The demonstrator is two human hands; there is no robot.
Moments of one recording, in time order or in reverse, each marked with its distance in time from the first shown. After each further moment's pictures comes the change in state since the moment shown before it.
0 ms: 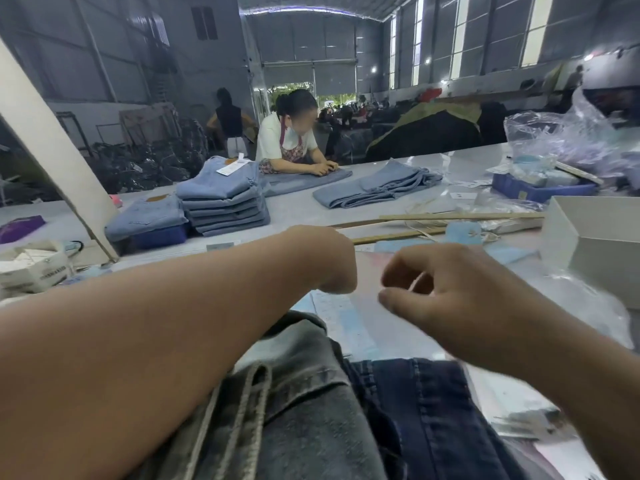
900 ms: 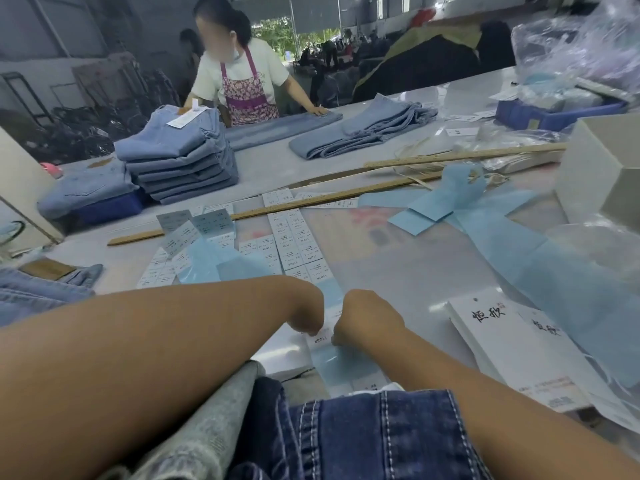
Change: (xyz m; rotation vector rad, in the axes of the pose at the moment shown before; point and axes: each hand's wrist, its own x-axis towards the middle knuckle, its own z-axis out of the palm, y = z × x) left_hand 0.109 0.037 0.143 0.051 -0.528 0.145; right_hand 0.116 0.170 0.198 -0.137 -0.328 0.603
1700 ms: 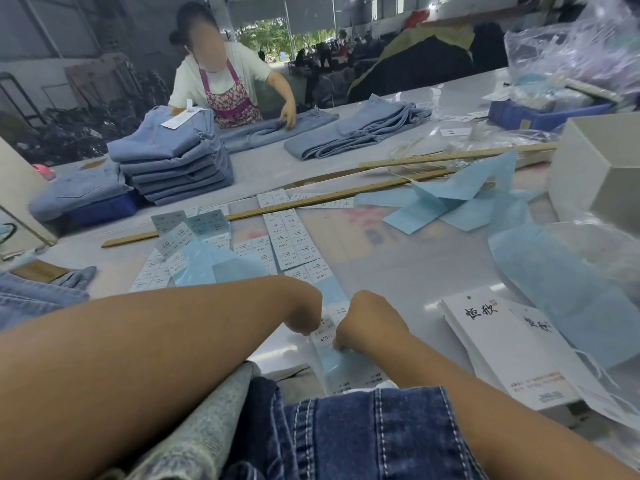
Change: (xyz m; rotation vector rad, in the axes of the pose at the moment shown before) left_hand -0.005 0.004 -0.001 0.014 0.025 -0.011; right_hand -0.017 0.010 -0.007 0.178 0.000 0.067
